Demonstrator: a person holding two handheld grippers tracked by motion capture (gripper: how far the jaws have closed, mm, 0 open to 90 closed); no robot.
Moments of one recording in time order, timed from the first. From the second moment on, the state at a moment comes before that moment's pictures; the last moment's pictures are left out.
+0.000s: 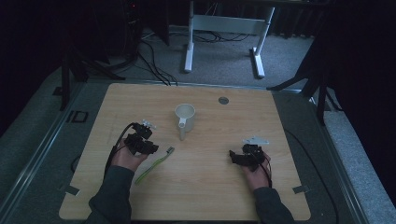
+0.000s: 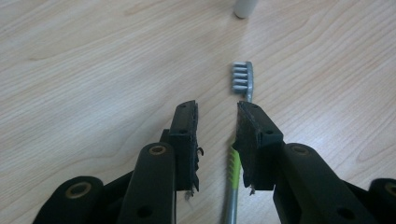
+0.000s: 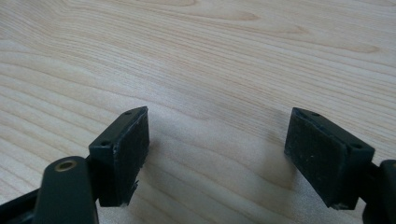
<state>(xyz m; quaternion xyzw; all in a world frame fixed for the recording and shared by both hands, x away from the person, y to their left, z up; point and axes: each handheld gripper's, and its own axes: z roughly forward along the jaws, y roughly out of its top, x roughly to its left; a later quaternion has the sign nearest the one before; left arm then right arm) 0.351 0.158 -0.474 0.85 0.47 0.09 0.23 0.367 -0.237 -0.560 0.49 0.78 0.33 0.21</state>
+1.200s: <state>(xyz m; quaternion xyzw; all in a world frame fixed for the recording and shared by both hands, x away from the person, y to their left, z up) 0.362 0.132 -0.477 0.88 0.45 0.06 0.15 0.367 -0.237 -0.560 0.49 0.78 0.33 0.21</state>
